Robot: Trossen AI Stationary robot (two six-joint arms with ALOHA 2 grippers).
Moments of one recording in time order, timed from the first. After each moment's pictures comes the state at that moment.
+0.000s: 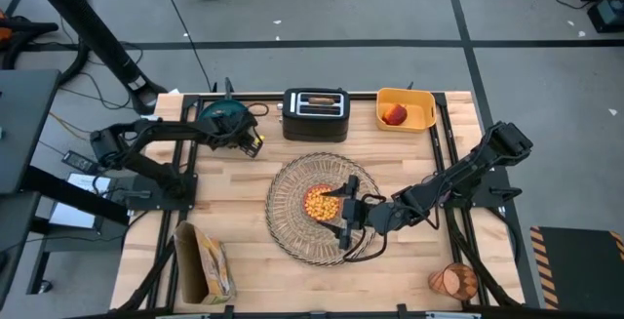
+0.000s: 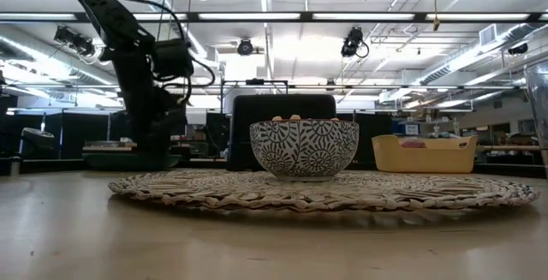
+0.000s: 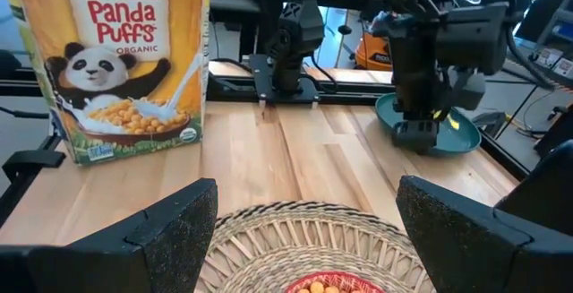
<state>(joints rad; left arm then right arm) 0.57 1.43 0.62 -0.34 -0.34 -0.34 0.49 1.57 0.95 0.30 0.68 0.08</state>
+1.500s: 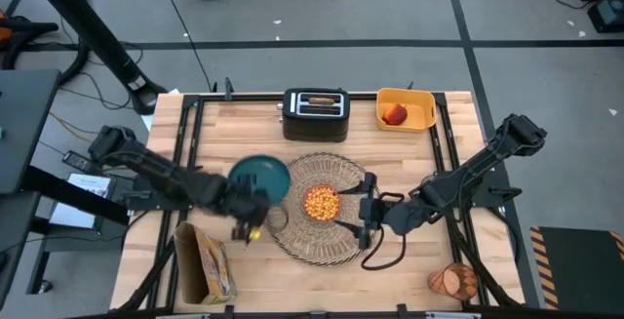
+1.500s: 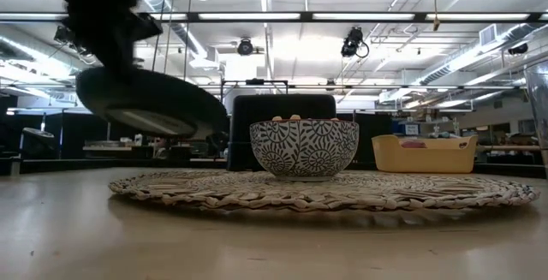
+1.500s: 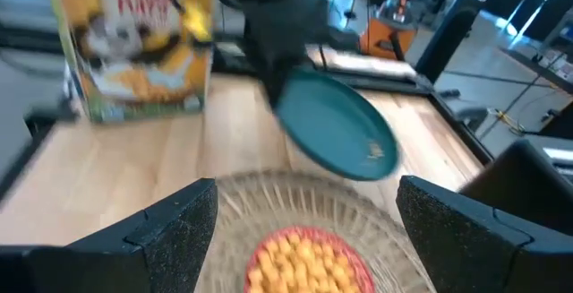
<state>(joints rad) -0.41 1.43 1.05 -0.88 -0.25 -0.31 0.56 1.40 0.95 0.00 0.71 0.09</state>
